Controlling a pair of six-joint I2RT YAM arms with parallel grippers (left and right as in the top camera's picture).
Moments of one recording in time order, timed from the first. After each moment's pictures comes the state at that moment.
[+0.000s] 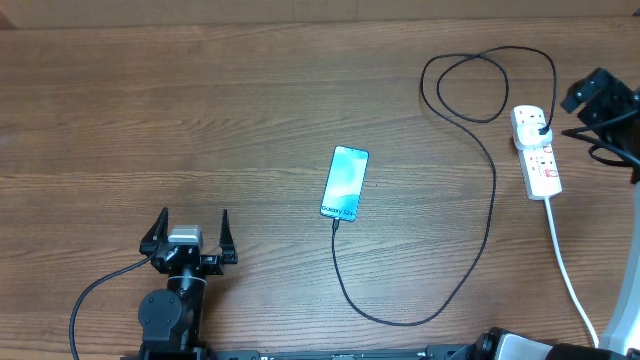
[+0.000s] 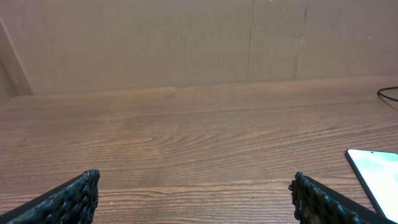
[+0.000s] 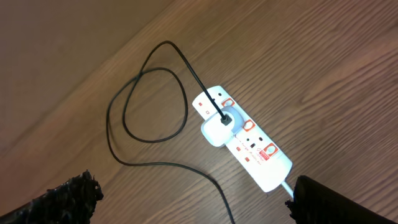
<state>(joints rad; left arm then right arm) -0.04 0.01 0.01 -0.08 -0.02 0.03 -0.37 1.42 1.54 -0.96 -0.04 0.37</state>
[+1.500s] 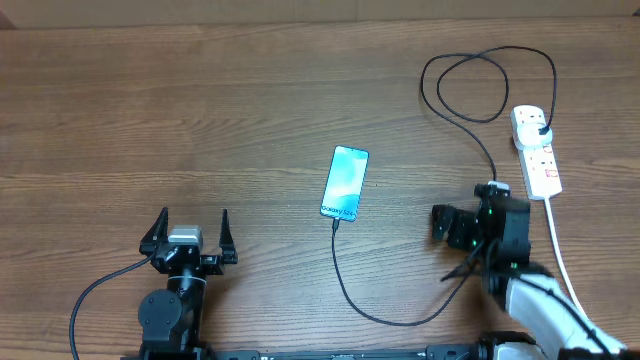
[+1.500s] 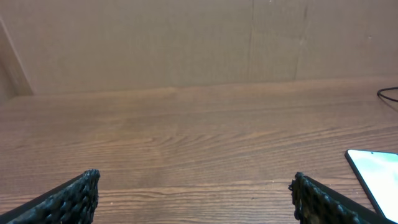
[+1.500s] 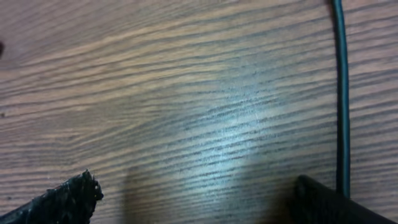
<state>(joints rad) -0.04 0.01 0.01 -0.08 -0.02 0.03 -0.03 1.22 0.24 0.12 -0.11 0.22</state>
